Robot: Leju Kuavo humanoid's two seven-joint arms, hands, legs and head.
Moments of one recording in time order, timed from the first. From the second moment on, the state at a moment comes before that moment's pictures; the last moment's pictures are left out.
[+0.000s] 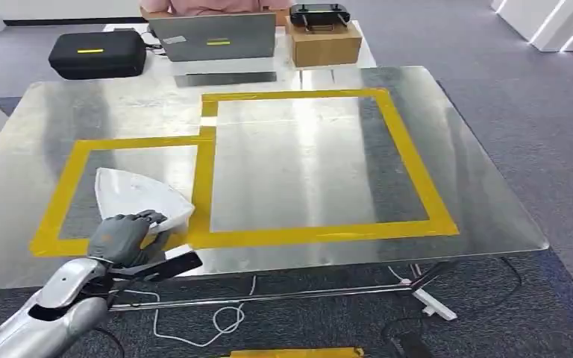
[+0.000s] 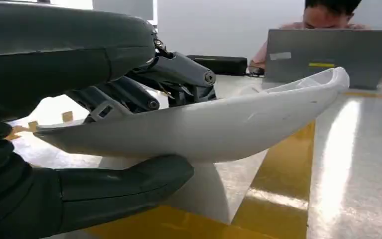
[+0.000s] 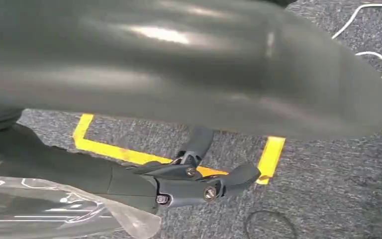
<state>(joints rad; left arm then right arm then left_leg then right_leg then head) -0.28 0.24 -0.67 -1.35 -1.02 0.23 0.01 0.01 -0.41 1.34 -0.99 -1.18 -0.51 -0.21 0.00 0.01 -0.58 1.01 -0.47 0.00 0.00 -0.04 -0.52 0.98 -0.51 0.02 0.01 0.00</state>
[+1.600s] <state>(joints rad) -0.26 0.21 -0.65 -1.25 -1.02 0.39 0.01 0.03 -0.41 1.37 -1.02 -1.27 -0.56 -0.27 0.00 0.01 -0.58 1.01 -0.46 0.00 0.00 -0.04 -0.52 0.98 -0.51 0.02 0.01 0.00</state>
